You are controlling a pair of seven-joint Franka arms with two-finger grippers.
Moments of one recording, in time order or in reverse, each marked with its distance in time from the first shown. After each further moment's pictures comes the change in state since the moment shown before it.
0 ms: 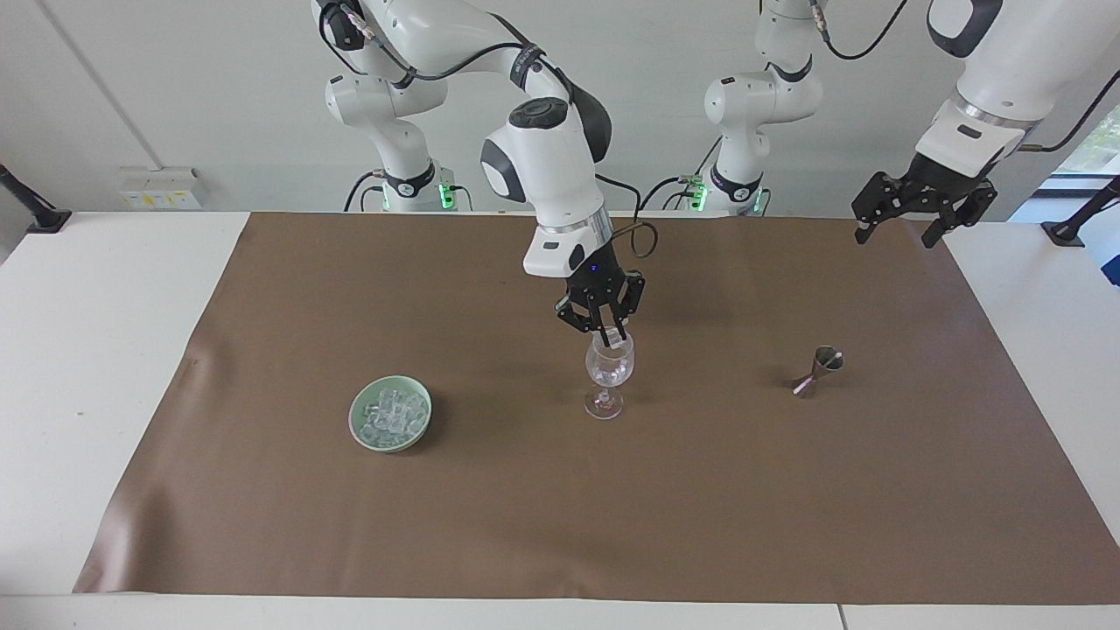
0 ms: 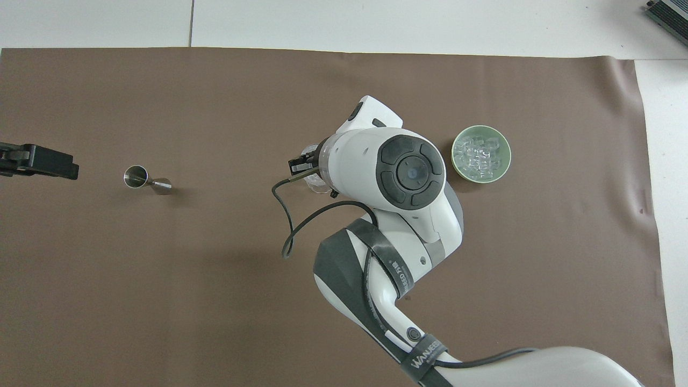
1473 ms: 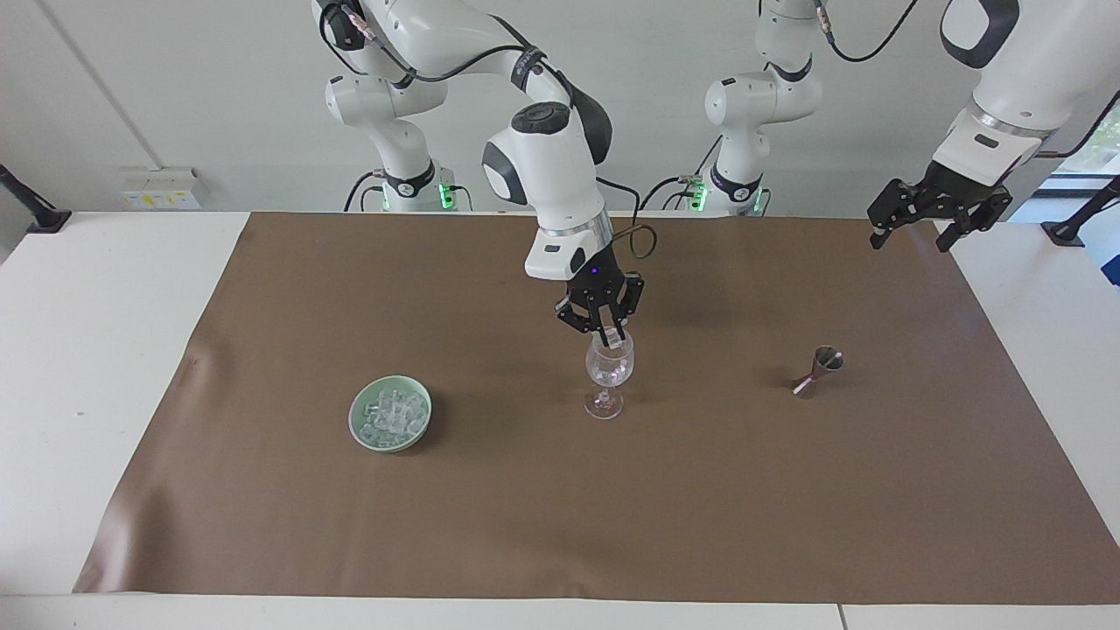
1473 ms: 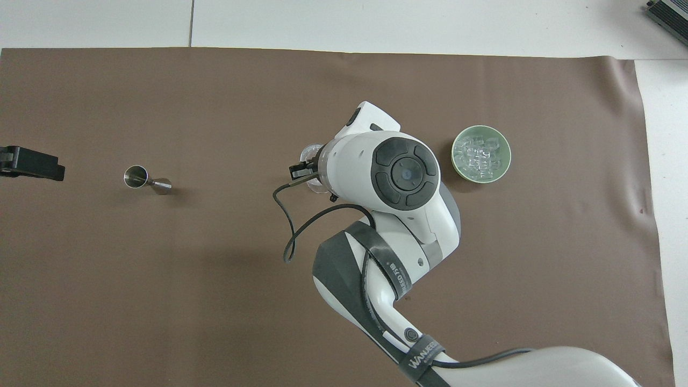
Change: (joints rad) left arm 0.033 -0.004 -0.002 -0.005 0.001 0.003 0.029; right arm 0.002 0.000 0.001 -0.013 0.000 -0.020 0.000
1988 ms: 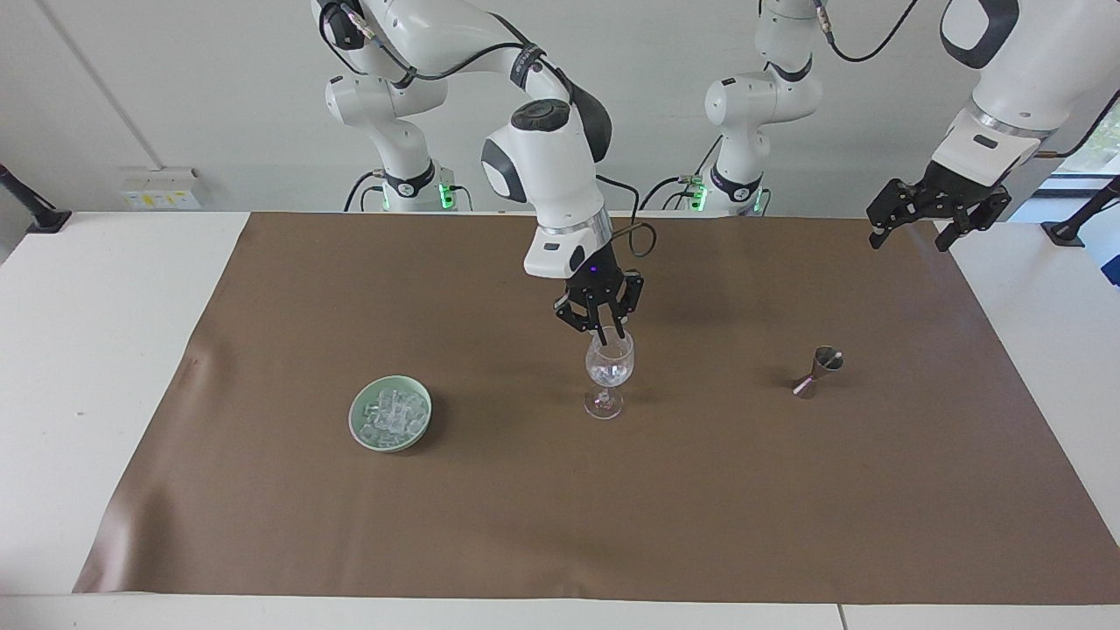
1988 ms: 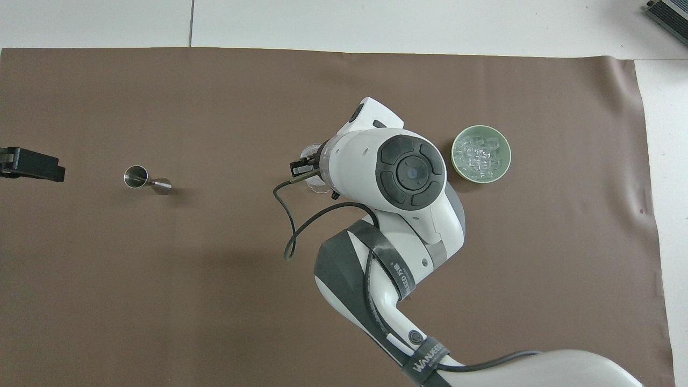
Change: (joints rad) left arm 0.000 -0.003 -0.001 0.000 0.000 -0.006 0.000; right arm -0.002 -0.016 -0.003 0.019 -0.001 -0.002 0.000
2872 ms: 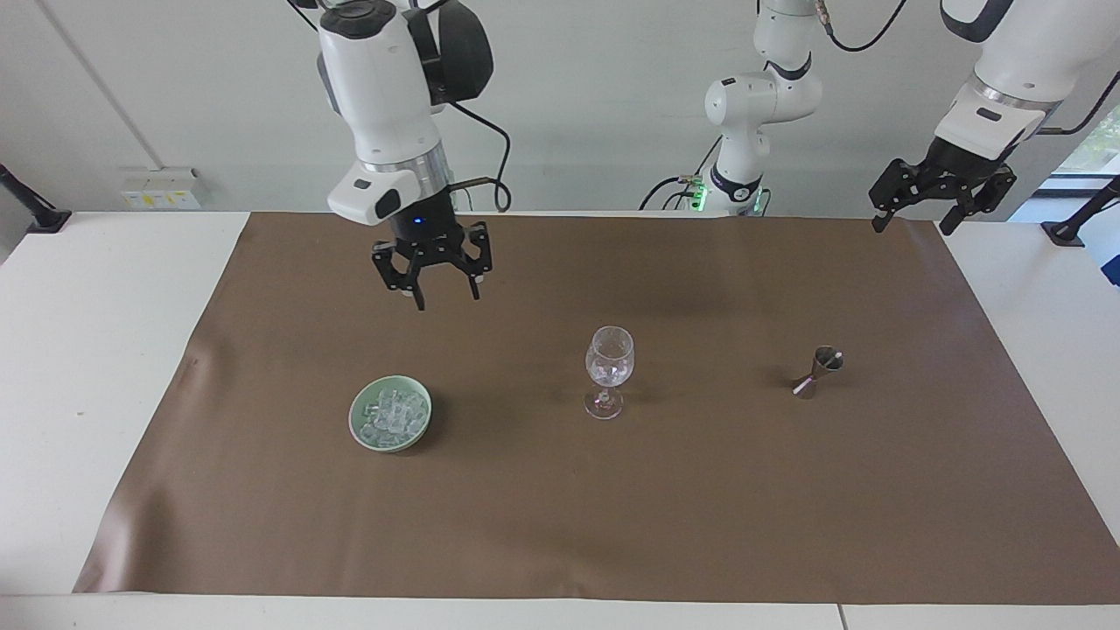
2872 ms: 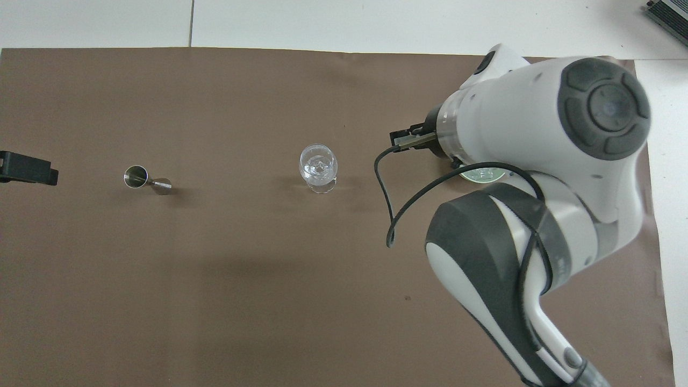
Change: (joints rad) left arm 0.000 -0.041 0.000 0.001 0.000 -0.021 0.000; right arm -0.347 -0.218 -0.013 0.043 0.001 -0.479 -0.219
